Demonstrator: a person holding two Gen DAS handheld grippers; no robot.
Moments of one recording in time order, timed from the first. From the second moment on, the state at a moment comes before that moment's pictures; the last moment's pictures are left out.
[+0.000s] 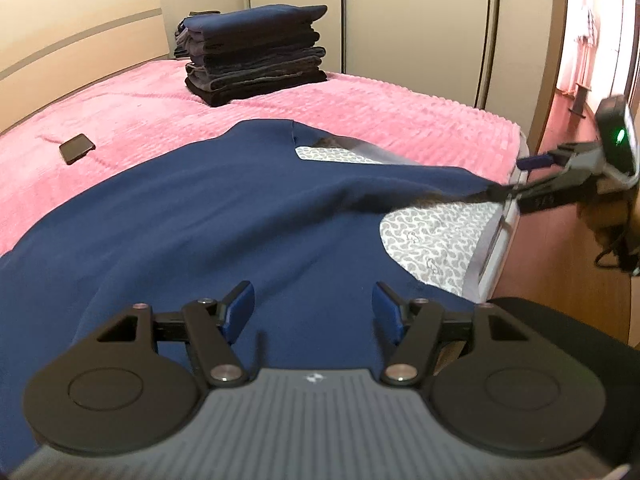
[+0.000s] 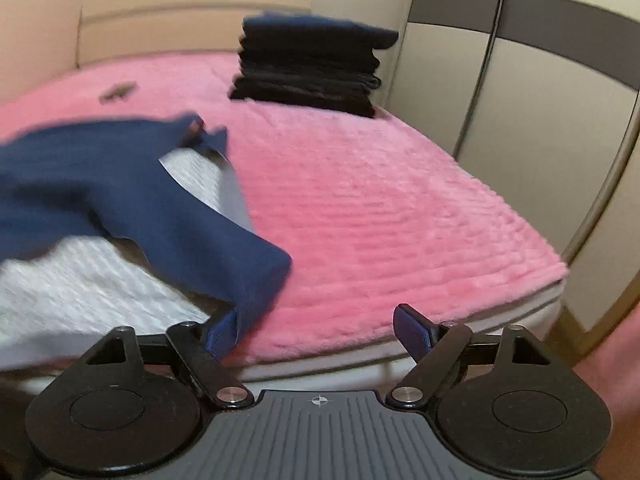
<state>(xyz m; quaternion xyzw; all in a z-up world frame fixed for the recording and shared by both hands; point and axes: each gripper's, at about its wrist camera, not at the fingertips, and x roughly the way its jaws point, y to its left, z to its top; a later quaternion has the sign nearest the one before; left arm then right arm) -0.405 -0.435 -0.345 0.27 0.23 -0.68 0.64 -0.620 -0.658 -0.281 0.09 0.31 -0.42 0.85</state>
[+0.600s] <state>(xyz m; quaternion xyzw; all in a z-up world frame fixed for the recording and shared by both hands) -0.457 -0.513 -0.377 0.36 0.23 -0.68 0.60 -0.589 -0.672 -0.295 0.05 0.34 -0.35 0.87</state>
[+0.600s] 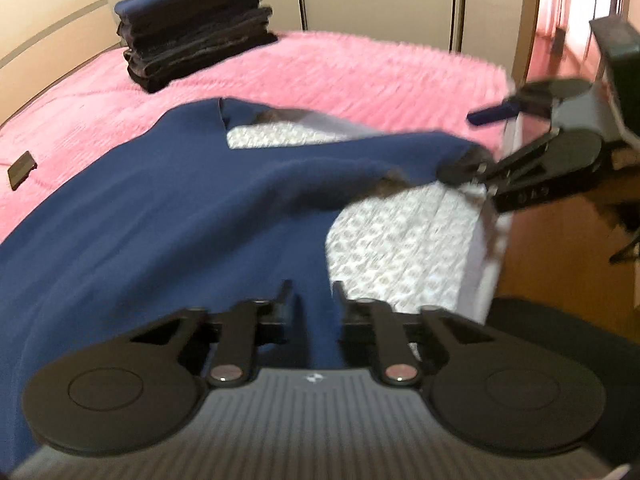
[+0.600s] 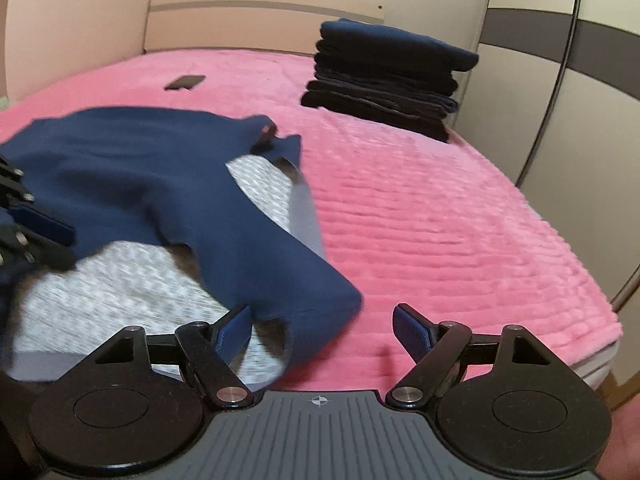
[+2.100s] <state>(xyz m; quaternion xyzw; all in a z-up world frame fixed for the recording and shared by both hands) -0.390 -0.479 -0.356 0.28 0.23 -0.66 0.65 -0.419 -0.806 -0.302 -0.18 0.36 -0.24 0.88</state>
